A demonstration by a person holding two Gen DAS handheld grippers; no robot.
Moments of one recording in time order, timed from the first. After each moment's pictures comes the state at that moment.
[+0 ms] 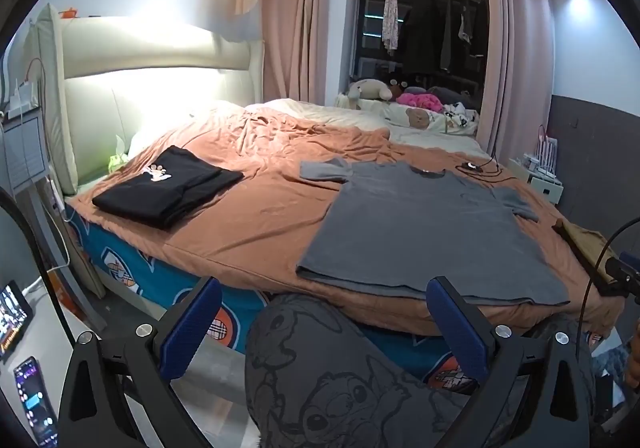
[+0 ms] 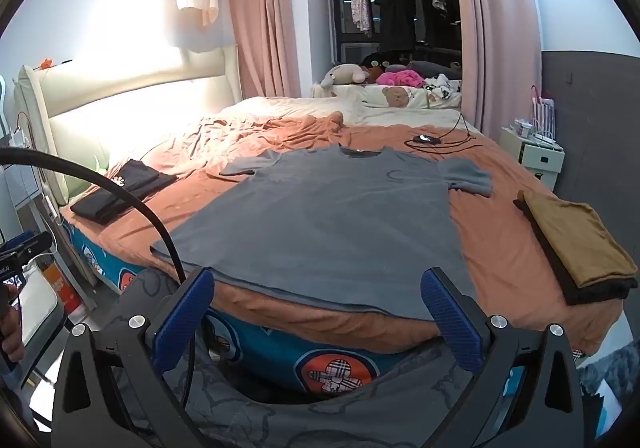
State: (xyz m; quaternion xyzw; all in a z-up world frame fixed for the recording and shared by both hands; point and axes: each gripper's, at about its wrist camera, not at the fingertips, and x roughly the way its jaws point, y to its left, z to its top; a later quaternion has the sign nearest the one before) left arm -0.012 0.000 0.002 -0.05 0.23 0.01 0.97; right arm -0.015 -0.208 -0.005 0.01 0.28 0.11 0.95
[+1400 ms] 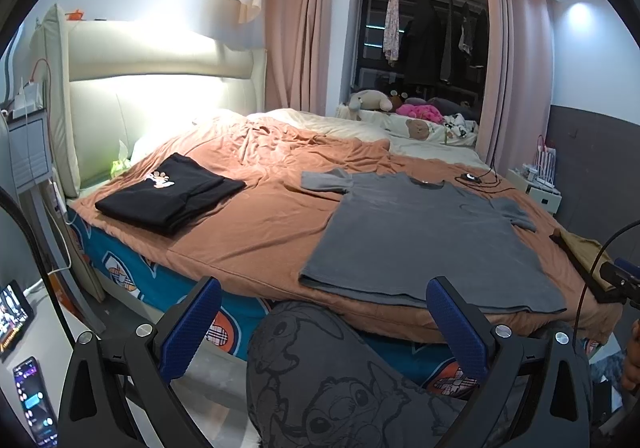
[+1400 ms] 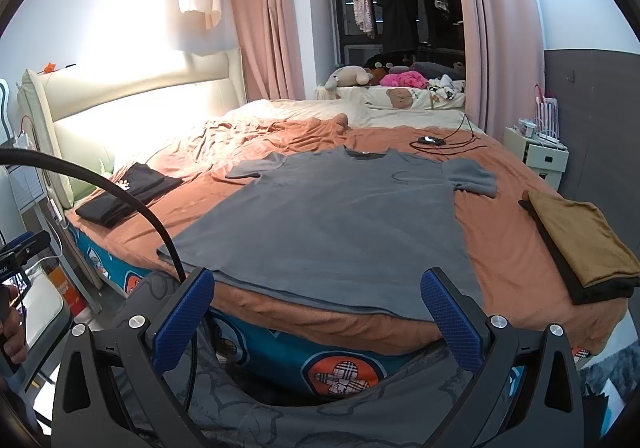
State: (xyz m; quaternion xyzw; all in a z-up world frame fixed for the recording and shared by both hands) left arm -0.018 0.011 0.012 -0.05 0.21 0.01 0.98; right arm -0.013 -0.210 -0.009 0.02 0.28 0.12 0.95
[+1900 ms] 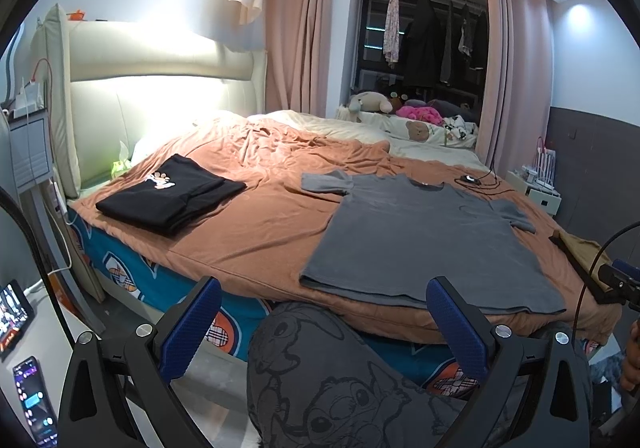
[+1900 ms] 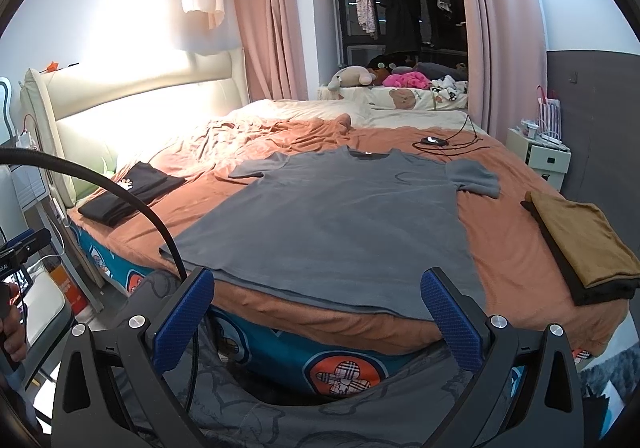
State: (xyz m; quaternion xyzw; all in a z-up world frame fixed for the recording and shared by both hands) left arm -0.018 0.010 0.011 -0.06 0.21 0.01 0.98; right arm -0.014 -0.208 -0.011 0.02 0.28 0.12 0.95
